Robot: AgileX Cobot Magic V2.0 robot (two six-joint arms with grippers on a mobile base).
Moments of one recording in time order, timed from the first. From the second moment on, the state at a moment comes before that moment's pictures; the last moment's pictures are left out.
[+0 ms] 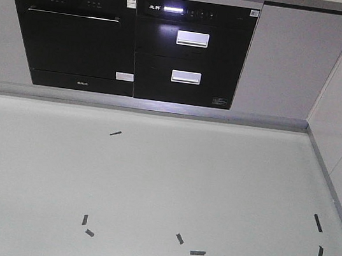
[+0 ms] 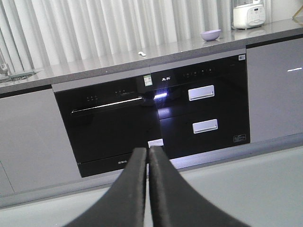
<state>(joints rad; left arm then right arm) -0.03 -0.01 0.03 0.02 0.09 0.06 -0.02 -0.01 0.03 0.09 0.11 -0.33</state>
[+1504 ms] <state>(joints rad) -0.03 -0.01 0.03 0.02 0.09 0.06 -0.02 -0.01 0.03 0.09 0.11 -0.33</state>
